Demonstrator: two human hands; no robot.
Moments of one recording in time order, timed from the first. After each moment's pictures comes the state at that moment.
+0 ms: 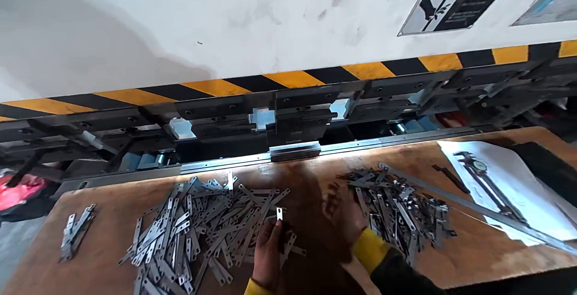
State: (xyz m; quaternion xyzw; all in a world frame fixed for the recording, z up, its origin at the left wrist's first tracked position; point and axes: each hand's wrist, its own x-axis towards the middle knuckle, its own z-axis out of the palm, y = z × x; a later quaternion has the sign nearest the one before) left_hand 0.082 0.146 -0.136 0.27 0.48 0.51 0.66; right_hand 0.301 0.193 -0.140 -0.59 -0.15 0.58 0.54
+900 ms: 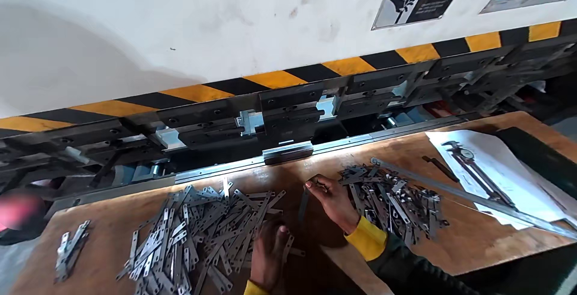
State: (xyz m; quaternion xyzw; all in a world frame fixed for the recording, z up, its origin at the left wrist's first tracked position) left_hand 0.068 0.151 -0.144 0.62 0.56 0.34 0.44; right_hand 0.296 0.214 -0.085 -0.59 -0.54 0.41 0.43
